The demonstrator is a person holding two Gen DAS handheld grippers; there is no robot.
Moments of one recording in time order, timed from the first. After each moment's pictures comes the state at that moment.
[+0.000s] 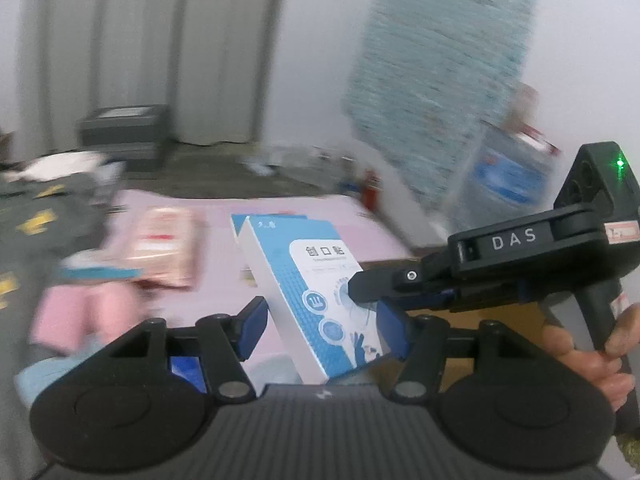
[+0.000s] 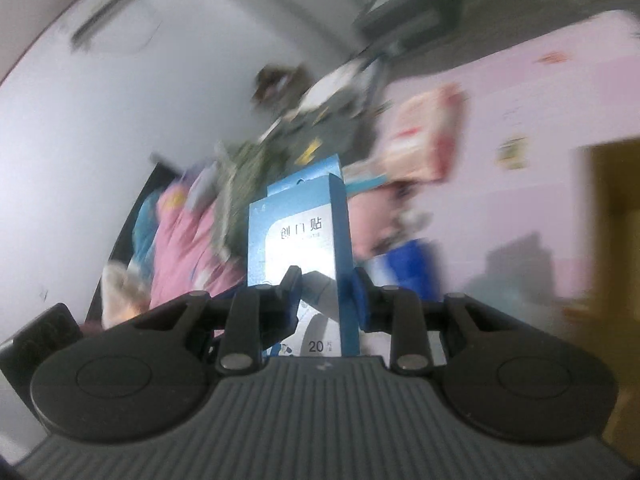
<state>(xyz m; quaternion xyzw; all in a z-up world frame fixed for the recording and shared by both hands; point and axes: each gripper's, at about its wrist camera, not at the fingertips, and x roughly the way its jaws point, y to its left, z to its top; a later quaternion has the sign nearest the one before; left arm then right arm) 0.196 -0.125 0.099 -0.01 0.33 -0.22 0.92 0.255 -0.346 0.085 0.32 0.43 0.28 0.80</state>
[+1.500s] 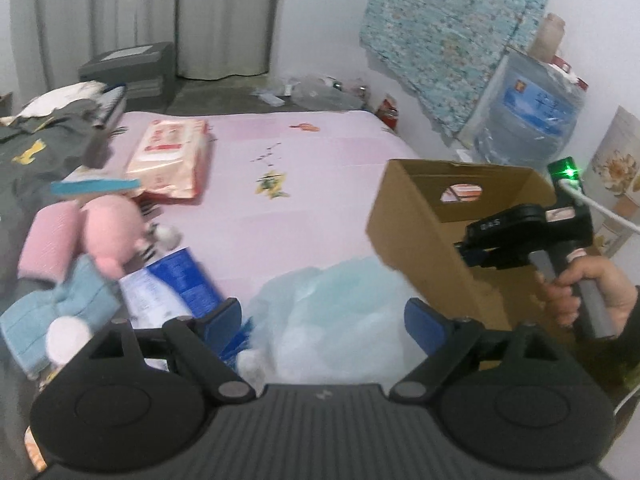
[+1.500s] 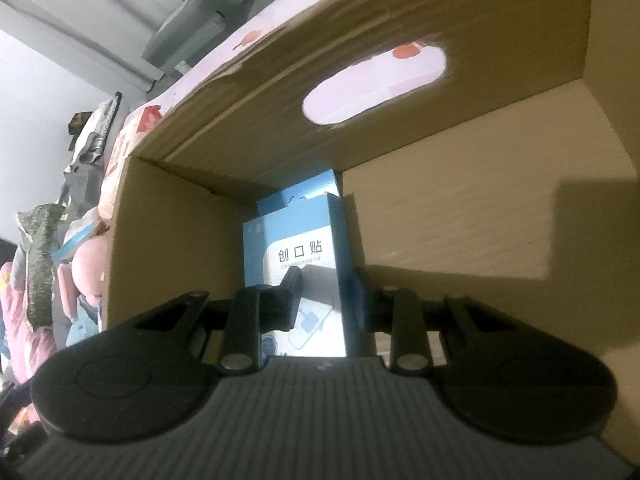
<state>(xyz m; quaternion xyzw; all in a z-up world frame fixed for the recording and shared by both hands) 0.205 -0.102 0.027 0.01 0.41 -0.18 0.89 0.280 -0.462 -0.092 0.31 0.52 0.05 0.79</state>
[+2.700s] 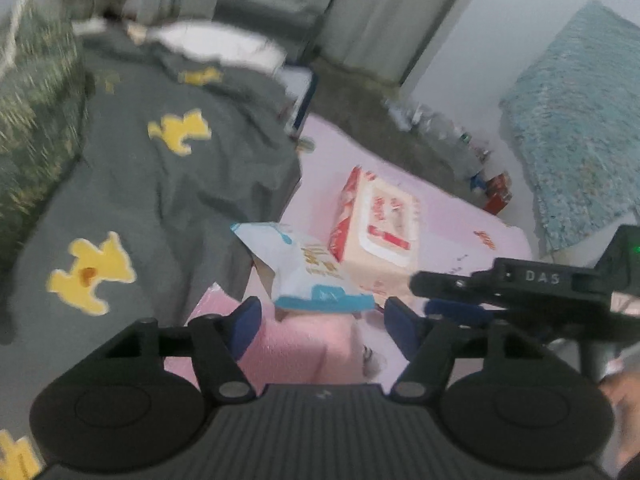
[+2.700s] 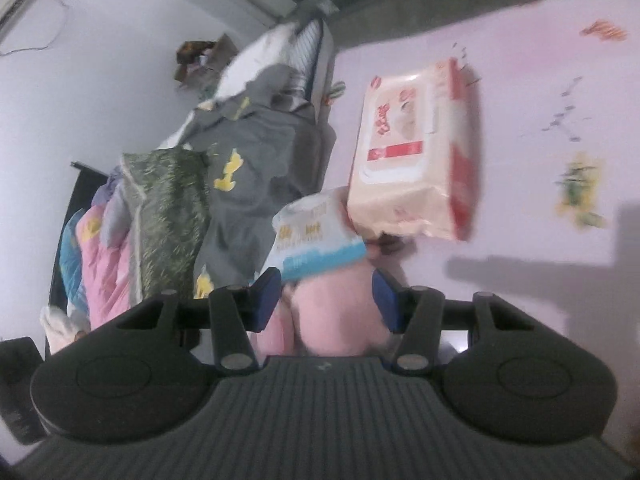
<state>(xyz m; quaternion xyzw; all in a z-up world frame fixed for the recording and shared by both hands) 0.414 0.119 0.036 -0.17 0.47 -0.04 0.86 0.502 -0.137 -0.003 0.31 0.55 0.21 0.75</state>
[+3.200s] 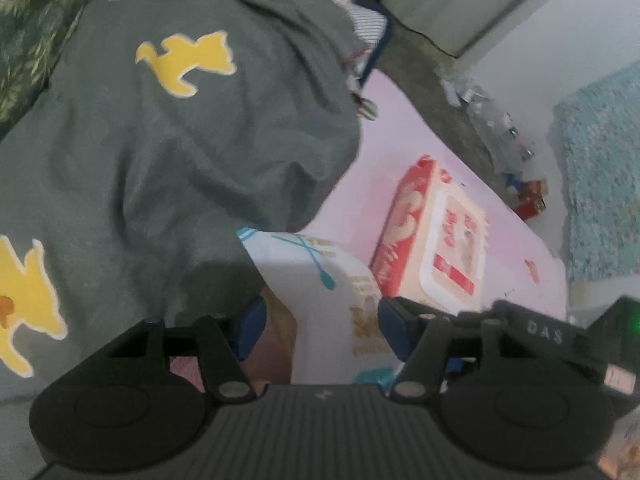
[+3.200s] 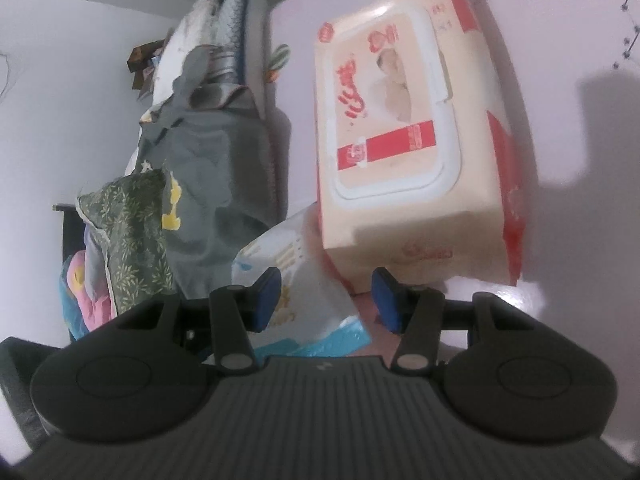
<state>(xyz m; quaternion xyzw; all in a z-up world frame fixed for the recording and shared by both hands) 0.502 0.141 -0.037 -0.26 0.54 0.01 0.80 0.563 -0.107 -0.095 0.39 0.61 0.18 0.67</state>
